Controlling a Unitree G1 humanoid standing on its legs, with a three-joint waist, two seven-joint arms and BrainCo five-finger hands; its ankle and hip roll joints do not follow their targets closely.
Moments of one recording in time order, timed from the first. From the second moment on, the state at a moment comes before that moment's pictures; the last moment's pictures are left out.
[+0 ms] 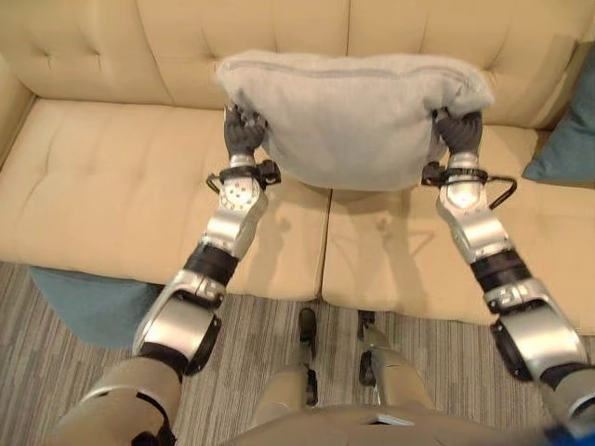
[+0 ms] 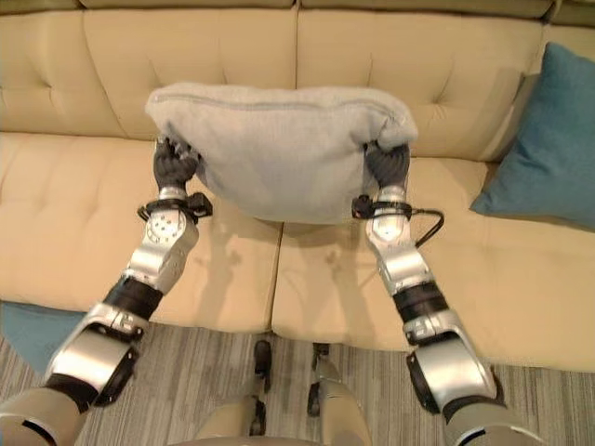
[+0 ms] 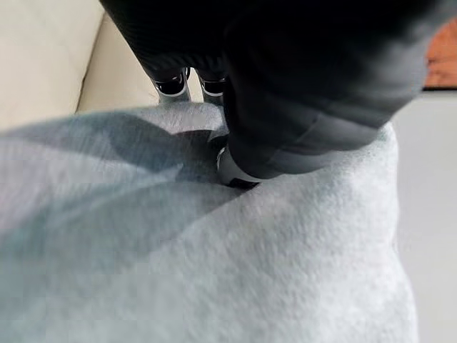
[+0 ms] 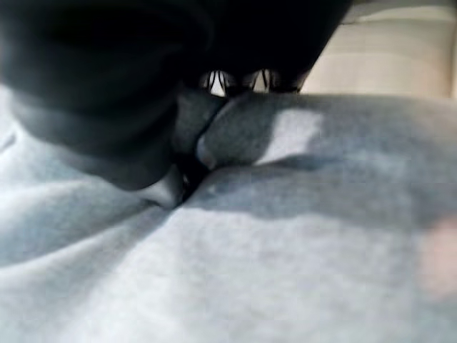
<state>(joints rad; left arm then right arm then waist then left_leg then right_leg) -0.83 0.37 -0.34 0.62 -0.53 -0.27 0.44 -0.82 -0.42 0.28 0.55 0.18 -0.17 -0.51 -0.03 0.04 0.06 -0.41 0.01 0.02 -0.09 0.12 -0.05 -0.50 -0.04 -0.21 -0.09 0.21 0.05</state>
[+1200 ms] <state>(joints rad) -1.35 0.60 -0.55 1.14 -0.38 -0.24 0.44 -1.47 -0.83 0.61 1.17 0.03 -0.02 -0.63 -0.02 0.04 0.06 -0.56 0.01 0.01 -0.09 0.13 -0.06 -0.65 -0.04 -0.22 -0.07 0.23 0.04</state>
